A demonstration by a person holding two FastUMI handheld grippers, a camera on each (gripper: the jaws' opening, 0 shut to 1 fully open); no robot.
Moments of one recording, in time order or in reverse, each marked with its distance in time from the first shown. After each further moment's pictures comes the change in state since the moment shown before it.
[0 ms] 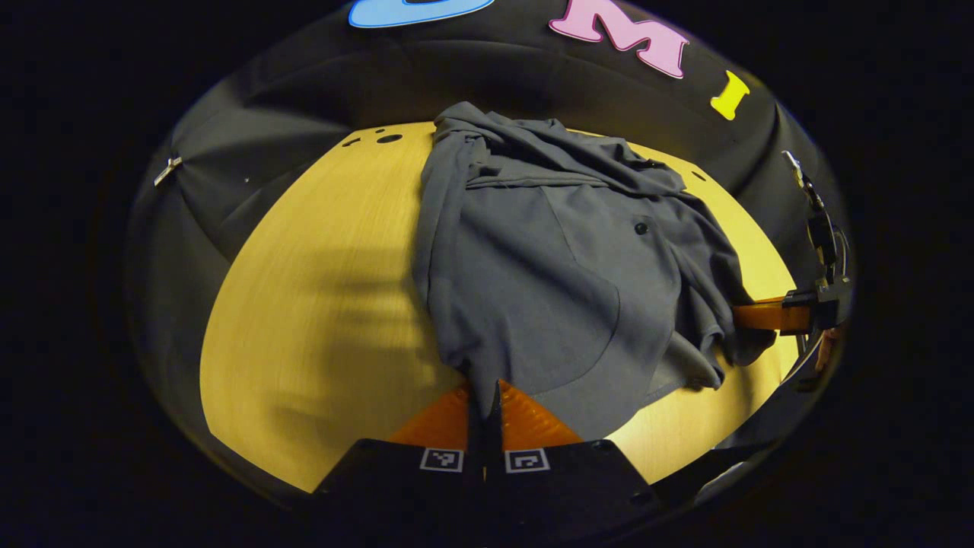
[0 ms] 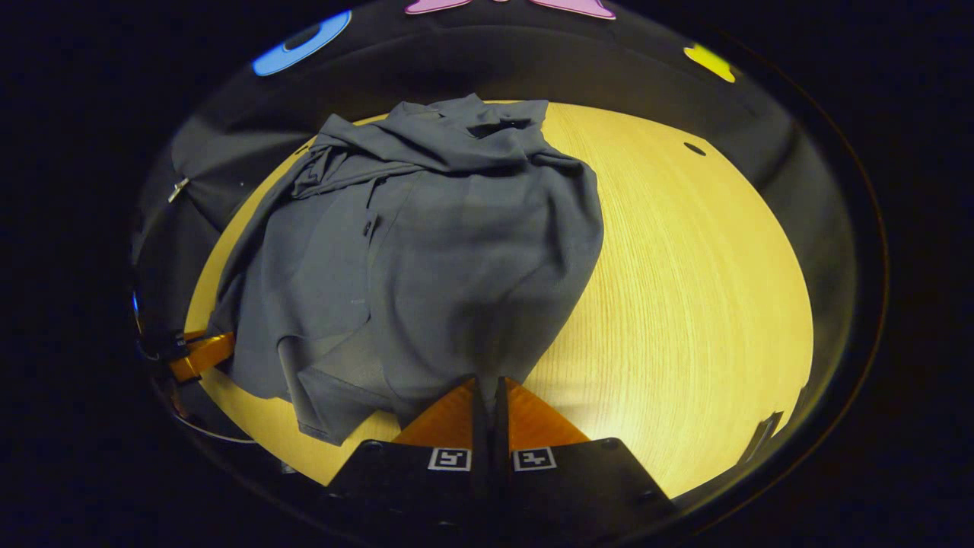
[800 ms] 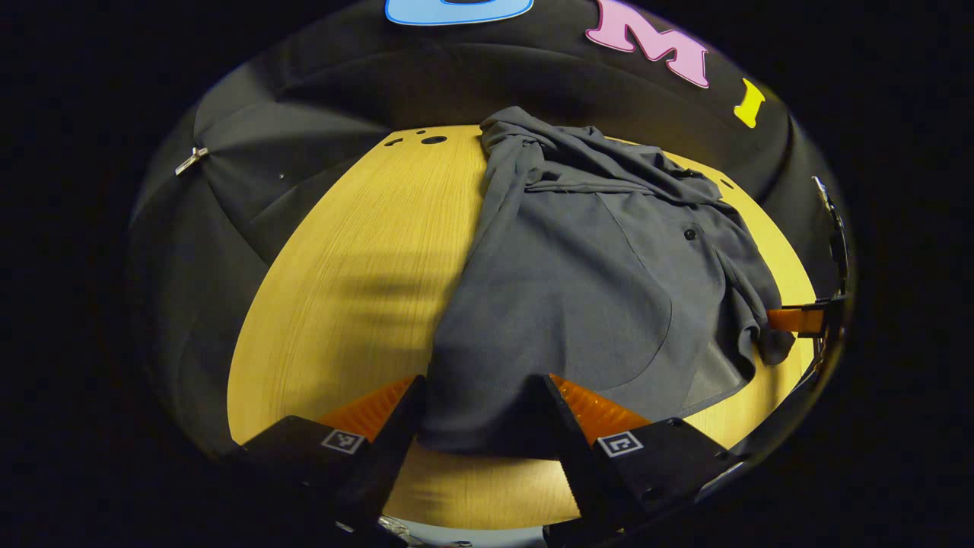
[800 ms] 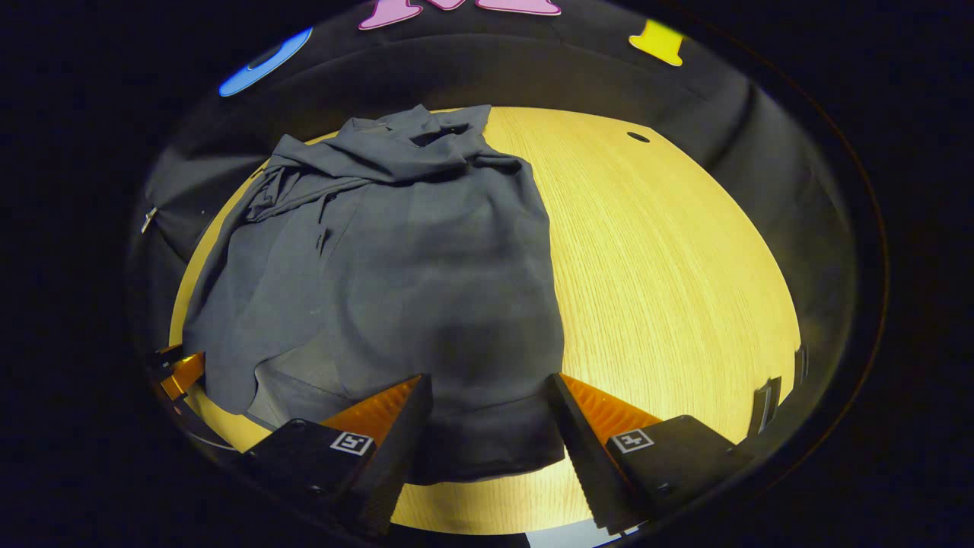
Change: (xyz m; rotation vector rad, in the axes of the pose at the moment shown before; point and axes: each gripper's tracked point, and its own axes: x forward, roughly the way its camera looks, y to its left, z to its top) left arm 0.000 0.066 -0.007 -0.001 -0.016 0.115; right arm -0.002 -0.030 -0.009 0.043 -0.039 -0.188
